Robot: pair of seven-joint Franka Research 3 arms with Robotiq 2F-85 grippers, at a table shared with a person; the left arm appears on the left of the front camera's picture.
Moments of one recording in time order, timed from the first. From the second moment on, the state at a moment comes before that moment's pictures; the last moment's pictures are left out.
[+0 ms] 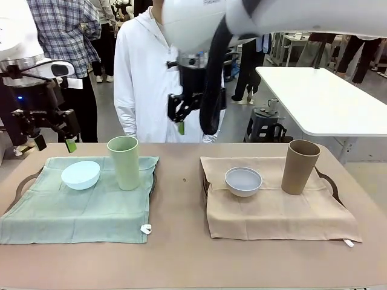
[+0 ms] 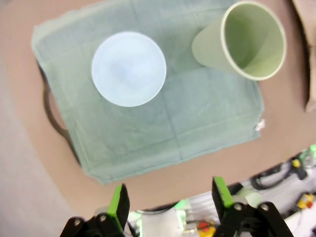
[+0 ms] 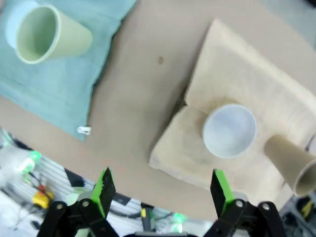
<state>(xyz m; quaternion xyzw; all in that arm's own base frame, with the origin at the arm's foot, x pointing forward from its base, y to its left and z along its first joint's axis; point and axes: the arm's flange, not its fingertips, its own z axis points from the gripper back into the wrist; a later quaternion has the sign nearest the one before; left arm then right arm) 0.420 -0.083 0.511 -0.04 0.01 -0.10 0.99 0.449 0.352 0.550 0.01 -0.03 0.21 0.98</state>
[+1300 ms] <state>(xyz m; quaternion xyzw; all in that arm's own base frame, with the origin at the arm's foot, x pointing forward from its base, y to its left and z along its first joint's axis) 0.410 -0.013 0.516 -0.13 0.04 -0.11 0.98 0.389 0.026 0.577 0.12 -0.05 -0.06 0.99</state>
